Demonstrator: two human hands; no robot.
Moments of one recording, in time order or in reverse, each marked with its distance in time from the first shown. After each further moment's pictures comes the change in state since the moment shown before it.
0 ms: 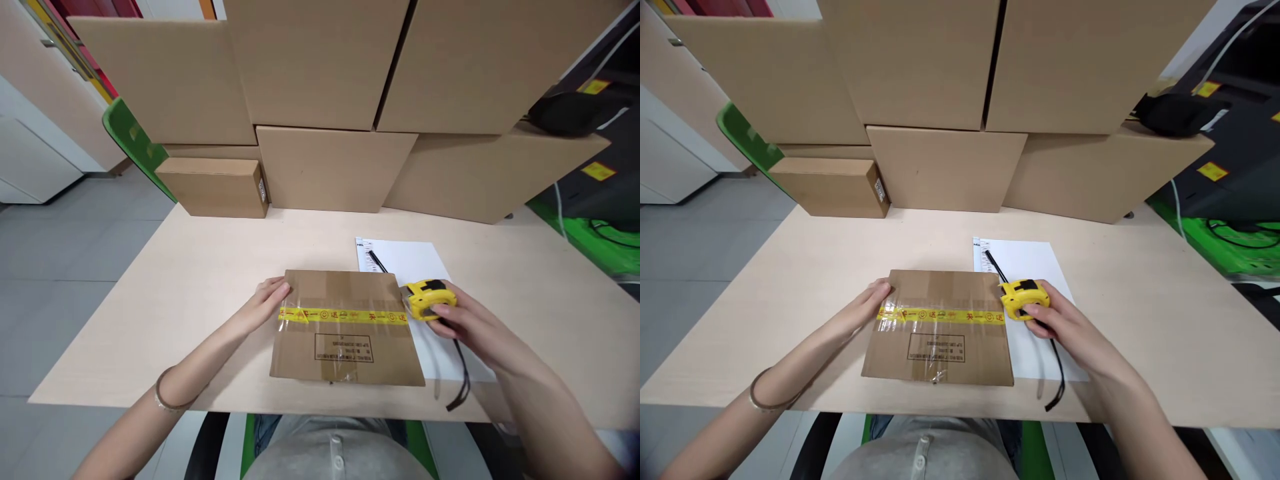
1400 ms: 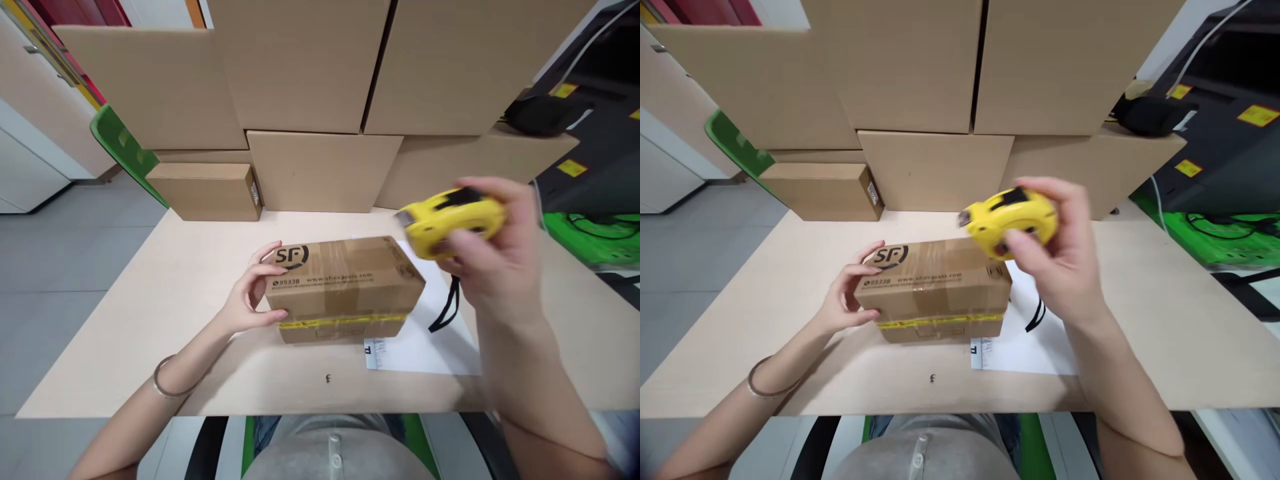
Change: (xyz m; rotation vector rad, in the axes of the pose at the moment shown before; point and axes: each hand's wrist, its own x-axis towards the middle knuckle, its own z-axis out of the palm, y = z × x) left_hand 0.013 0.023 -0.012 -0.124 0.014 0.733; right_hand 0.025 -0.112 0.050 0.085 0.273 -0.730
